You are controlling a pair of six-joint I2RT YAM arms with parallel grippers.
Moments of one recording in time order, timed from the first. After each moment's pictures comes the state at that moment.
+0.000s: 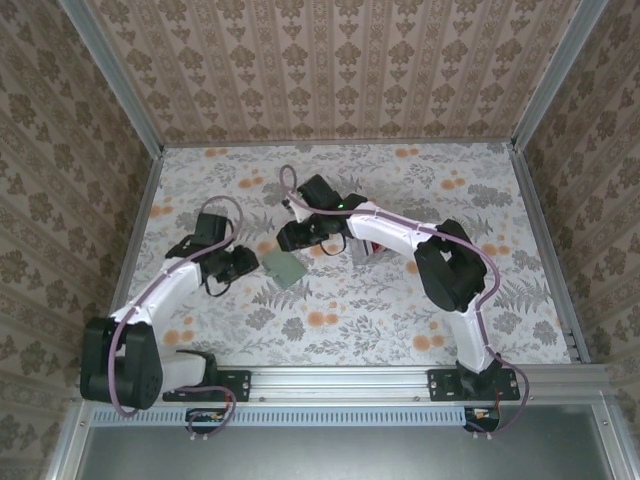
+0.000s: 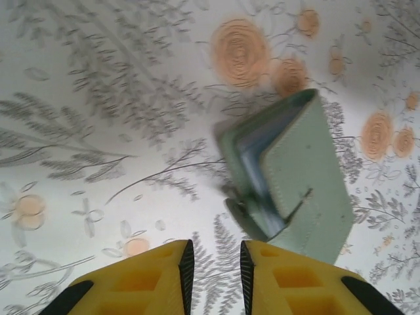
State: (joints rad) left arm -0.25 1.26 0.75 -0.56 0.27 -0.58; right arm 0.71 2.09 1.64 -0.48 -0.42 0.37
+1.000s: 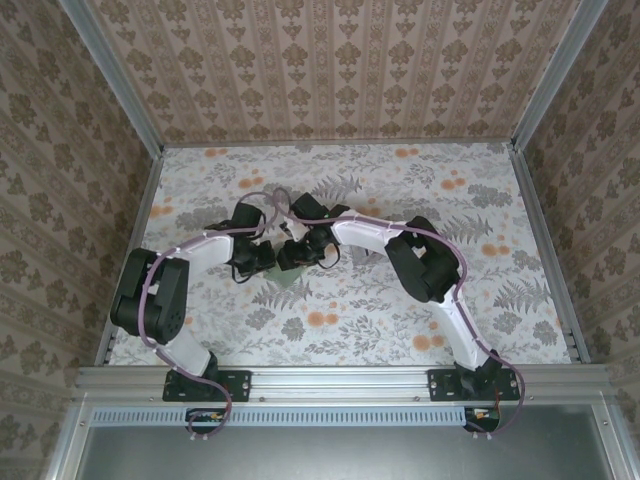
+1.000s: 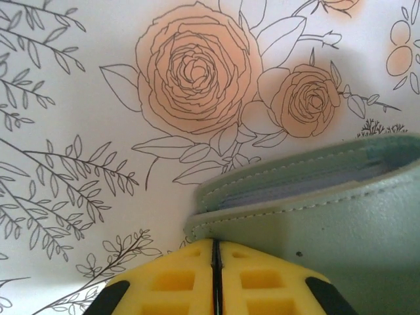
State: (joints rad) left arm -0.37 1.63 0.87 -0.48 0.16 -0.57; right arm 0.74 2.29 1.71 -0.54 -0.57 0.42
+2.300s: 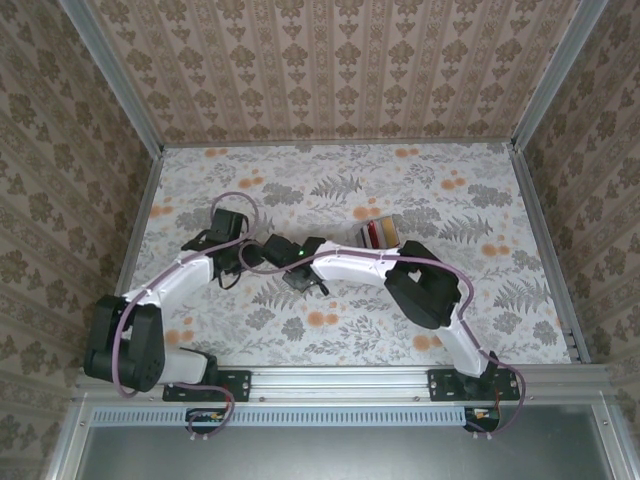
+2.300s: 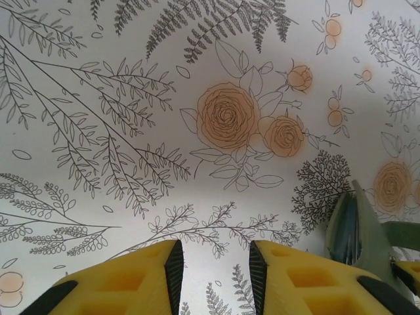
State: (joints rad) left arm -0.33 1.35 0.75 -0.44 0.09 -0.62; right arm 0.99 2.16 1.63 -0.73 0.35 0.12
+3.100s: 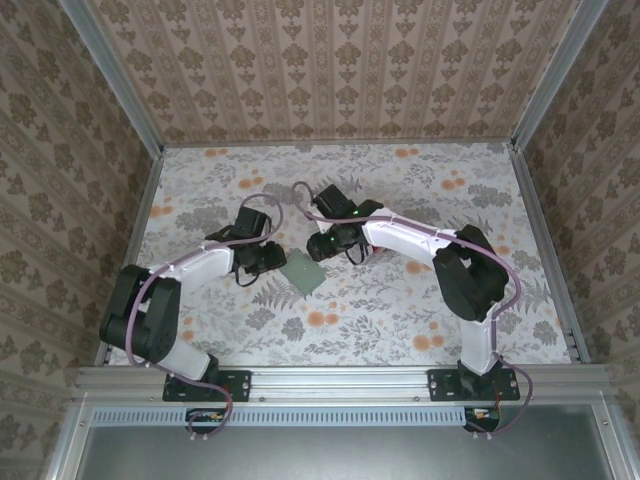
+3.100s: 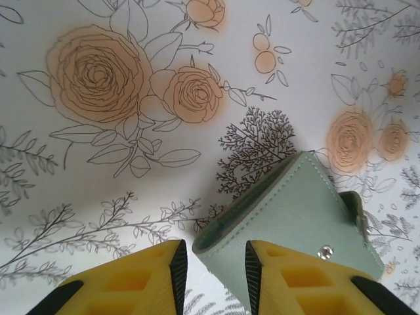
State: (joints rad) left arm -0.44 1.53 0.81 -0.39 0.17 -0.63; right arm 0.71 1.95 1.47 -0.61 -0.14 0.21
